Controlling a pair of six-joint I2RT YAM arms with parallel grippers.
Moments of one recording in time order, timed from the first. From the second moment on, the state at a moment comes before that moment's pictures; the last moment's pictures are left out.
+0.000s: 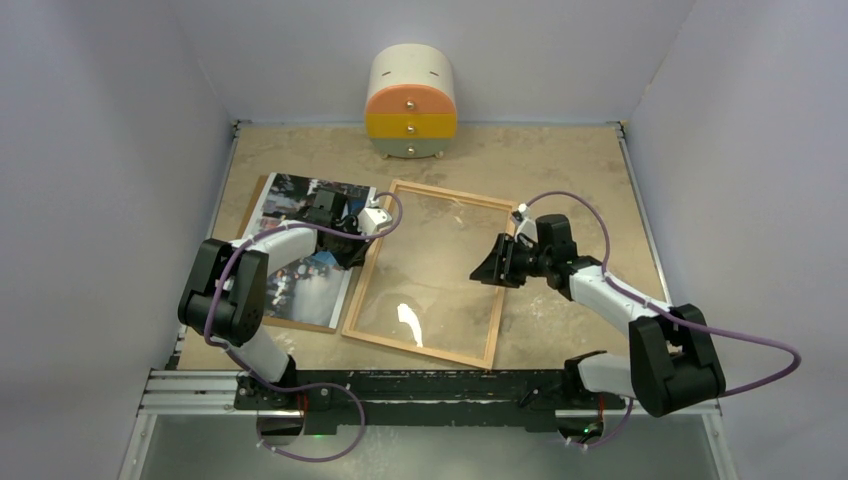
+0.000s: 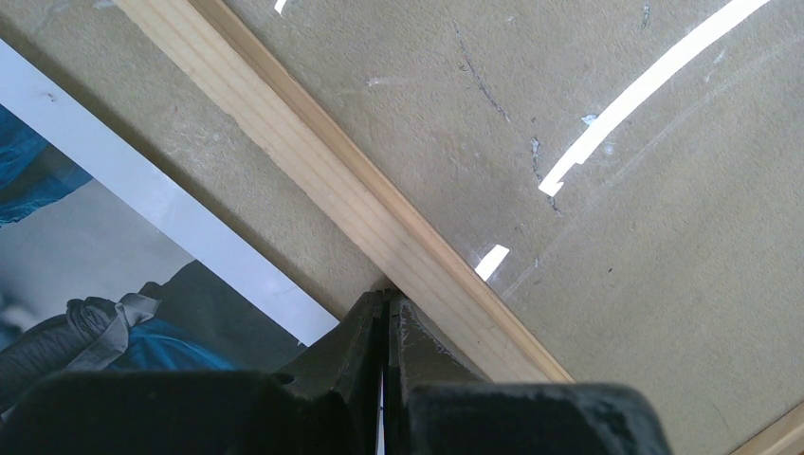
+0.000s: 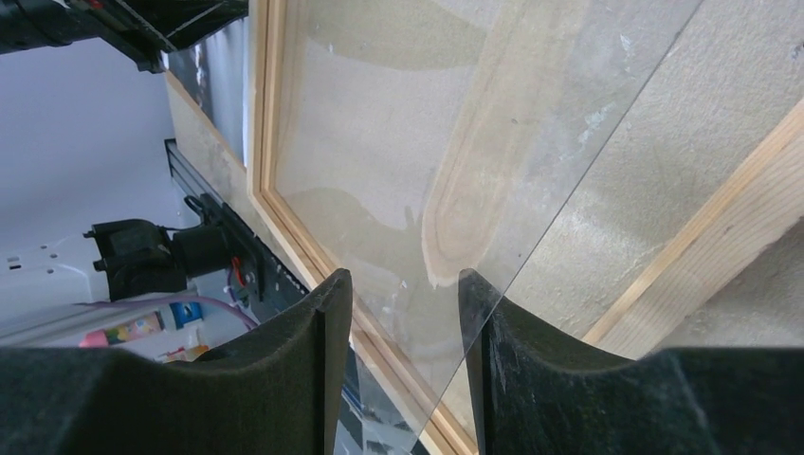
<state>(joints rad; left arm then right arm) -0.29 1.65 0.89 -0.34 0.39 0.55 0.28 1.27 0.56 -0.08 -0.67 0.62</state>
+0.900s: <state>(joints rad) -0.29 1.65 0.88 -0.34 0.39 0.55 0.27 1.29 0.56 -0.12 -0.65 0.58</state>
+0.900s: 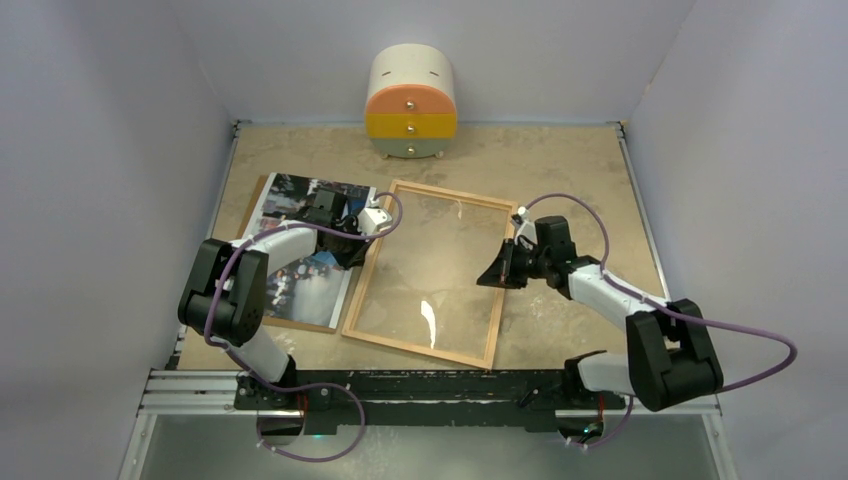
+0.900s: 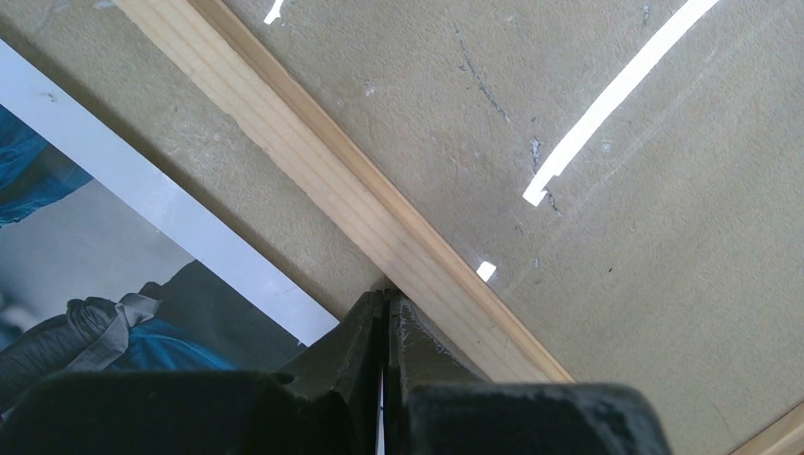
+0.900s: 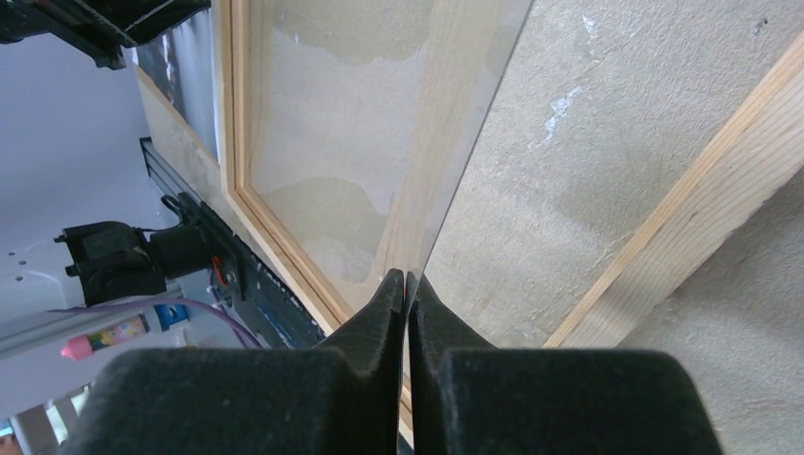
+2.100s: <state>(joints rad) -0.29 1.65 0.88 -0.34 0.39 0.55 0.27 1.31 0.61 -0.28 -0.49 0.48</state>
